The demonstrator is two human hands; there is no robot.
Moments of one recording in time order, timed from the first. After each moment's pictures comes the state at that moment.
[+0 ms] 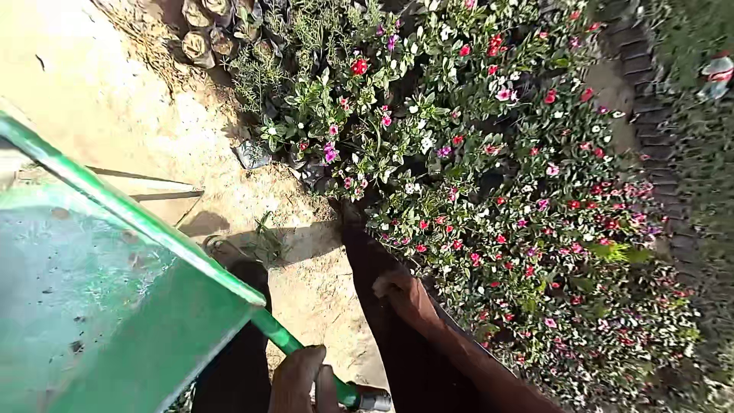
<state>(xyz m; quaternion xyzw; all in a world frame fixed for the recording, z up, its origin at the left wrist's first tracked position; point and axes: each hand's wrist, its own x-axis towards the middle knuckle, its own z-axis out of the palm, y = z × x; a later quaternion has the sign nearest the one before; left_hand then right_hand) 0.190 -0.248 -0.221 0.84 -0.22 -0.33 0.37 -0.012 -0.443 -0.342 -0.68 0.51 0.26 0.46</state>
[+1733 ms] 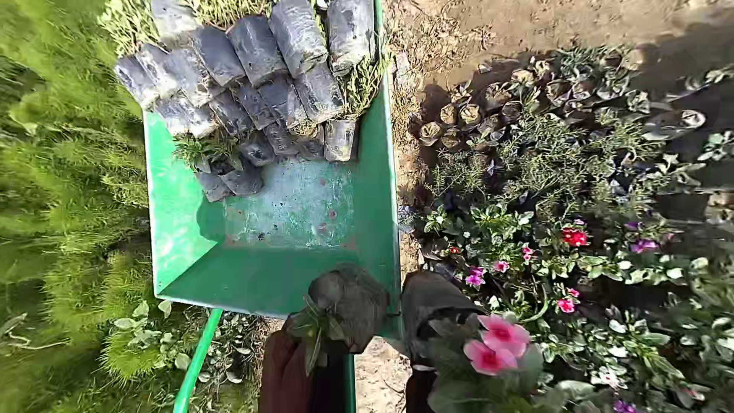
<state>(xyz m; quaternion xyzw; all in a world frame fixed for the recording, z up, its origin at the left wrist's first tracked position) 0.309 -0.223 -0.129 0.79 0.18 -0.14 0.57 0.302 -0.446 -0.085 -0.62 0.49 0.23 0.56</state>
